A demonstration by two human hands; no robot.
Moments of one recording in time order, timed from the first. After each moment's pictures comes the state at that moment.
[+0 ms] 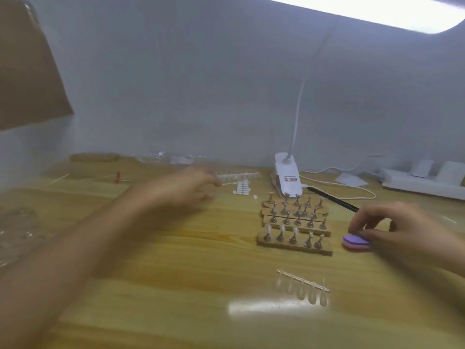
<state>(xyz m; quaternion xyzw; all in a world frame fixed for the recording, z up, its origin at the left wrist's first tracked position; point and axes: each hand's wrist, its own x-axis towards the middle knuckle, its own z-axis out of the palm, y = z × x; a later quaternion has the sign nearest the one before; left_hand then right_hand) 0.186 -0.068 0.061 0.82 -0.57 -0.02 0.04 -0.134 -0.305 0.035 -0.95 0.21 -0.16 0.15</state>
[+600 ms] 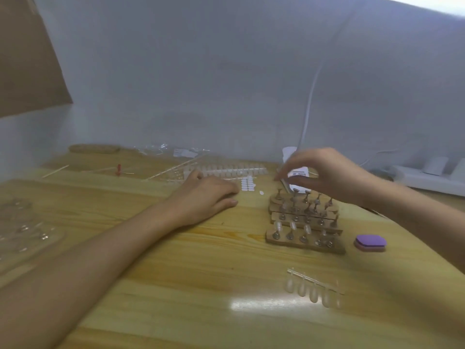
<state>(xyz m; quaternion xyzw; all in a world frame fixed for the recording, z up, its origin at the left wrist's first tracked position) 0.188 -0.087 0.003 0.77 -0.61 0.13 0.07 -0.009 -0.274 0.078 -0.98 0.01 -0.16 0.12</state>
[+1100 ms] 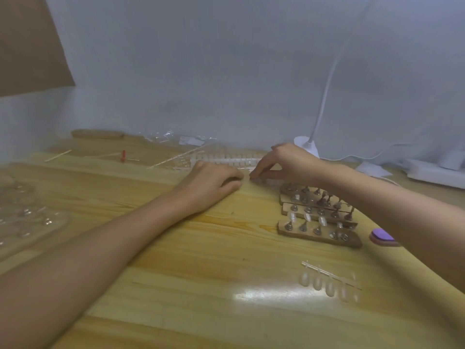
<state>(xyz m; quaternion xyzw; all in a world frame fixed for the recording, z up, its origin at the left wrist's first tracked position) 0.190 -0.086 0.000 0.78 -0.58 0.11 0.22 0.080 -0.284 0.040 -0.99 -0.06 -0.11 0.04</state>
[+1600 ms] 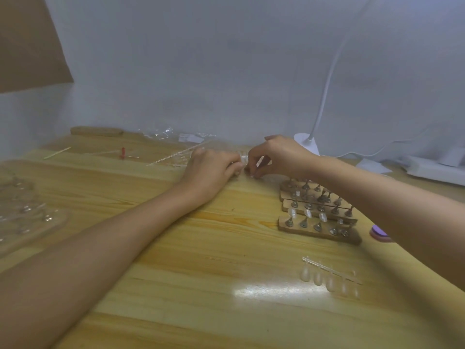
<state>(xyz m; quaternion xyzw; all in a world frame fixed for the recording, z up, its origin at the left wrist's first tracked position) 0.189 -0.099 0.004 0.80 -0.50 0.20 0.26 0.094 -0.274 0.045 -0.99 -0.03 -0.09 0.03</state>
